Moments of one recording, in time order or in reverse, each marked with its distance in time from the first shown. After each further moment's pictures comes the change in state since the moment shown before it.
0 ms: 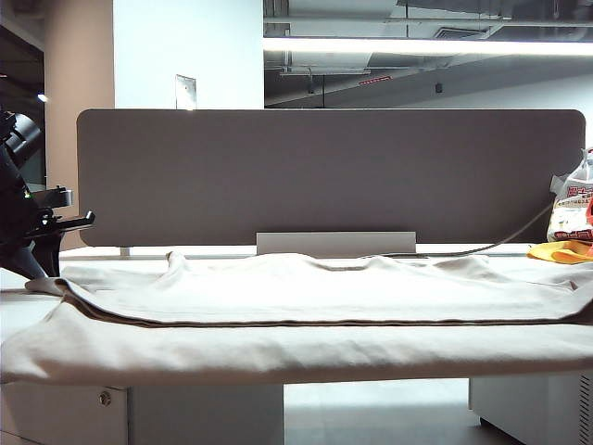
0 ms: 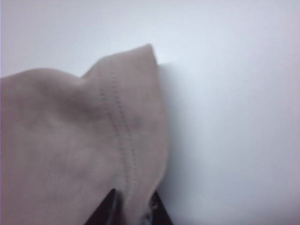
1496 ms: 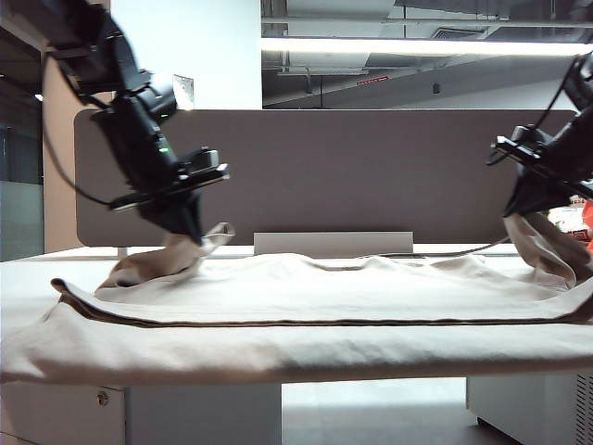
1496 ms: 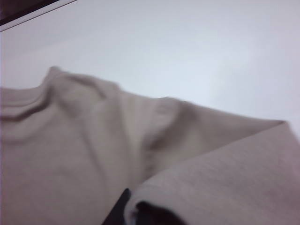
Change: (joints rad) left arm -0.354 0.015 0.248 -0.233 0.082 0.055; right arm 0.220 -0.064 0.123 -0.043 -0.204 0.004
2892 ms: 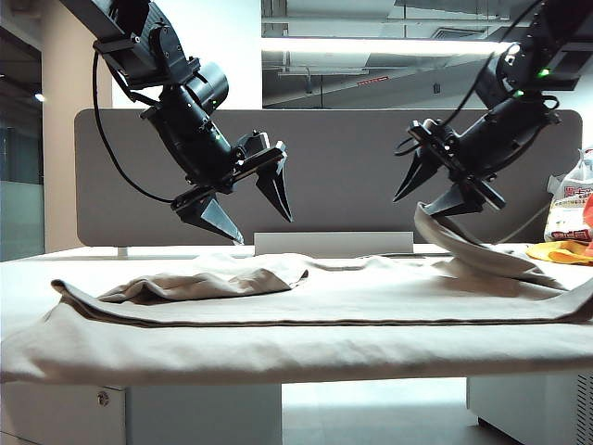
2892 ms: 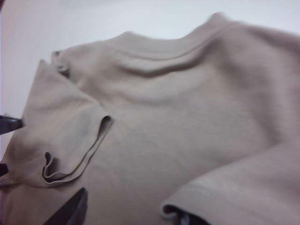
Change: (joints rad) left arm -0.127 0.000 0.000 0.100 0.095 -0.117; right arm 0.218 -0.002 -0.002 -0.002 -0.137 0.030
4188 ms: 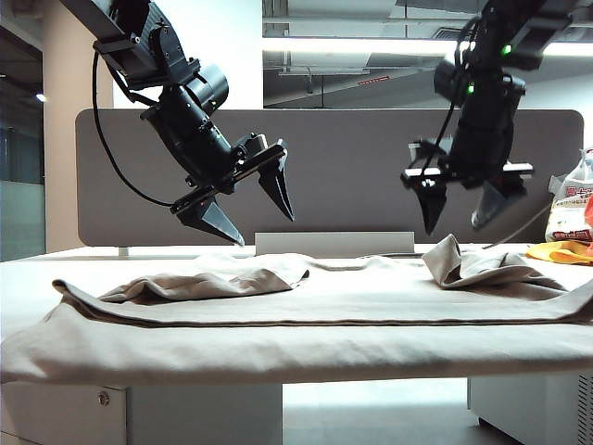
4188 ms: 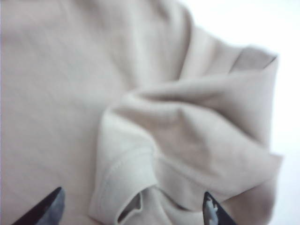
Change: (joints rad) left arm -0.001 0.000 -0.001 -0.013 0.023 -0.063; right arm 0.119 -0.052 -0.002 -0.195 0.707 -0.239
